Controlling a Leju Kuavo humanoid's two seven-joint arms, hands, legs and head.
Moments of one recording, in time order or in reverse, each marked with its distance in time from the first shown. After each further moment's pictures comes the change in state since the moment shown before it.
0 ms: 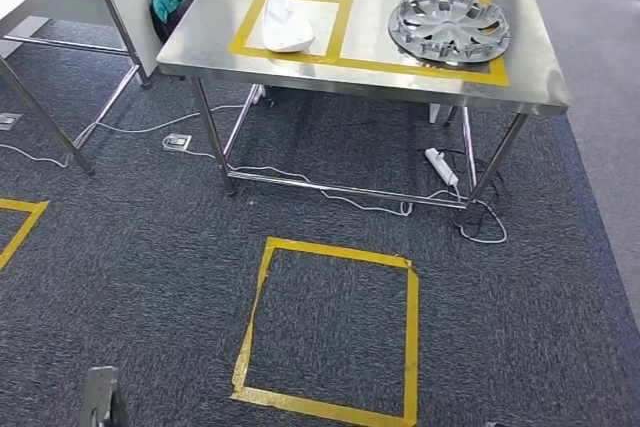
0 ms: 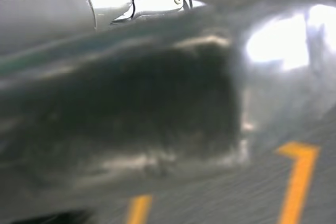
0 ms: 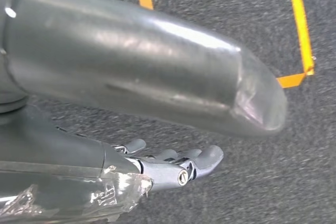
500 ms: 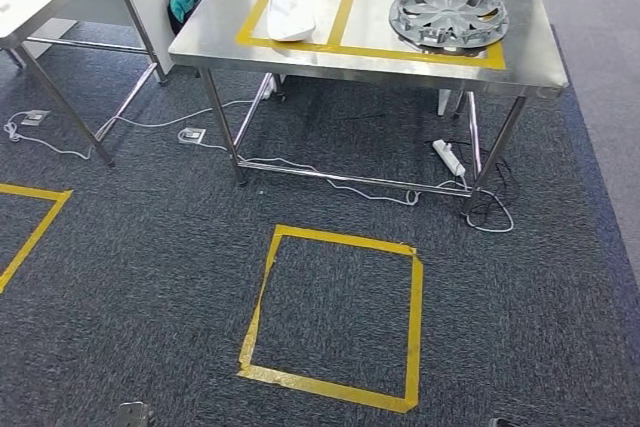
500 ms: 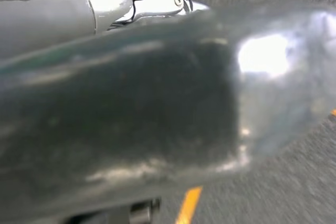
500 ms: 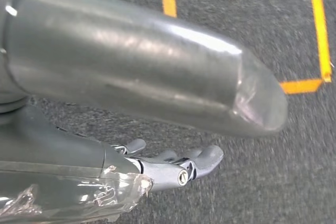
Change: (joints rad) left arm 0.016 -0.013 0.021 0.154 -0.008 -0.095 -0.009; right arm -0.007 -0.005 -0.004 0.000 0.033 0.007 0.004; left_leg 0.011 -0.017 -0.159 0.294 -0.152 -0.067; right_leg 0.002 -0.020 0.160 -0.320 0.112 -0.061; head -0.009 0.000
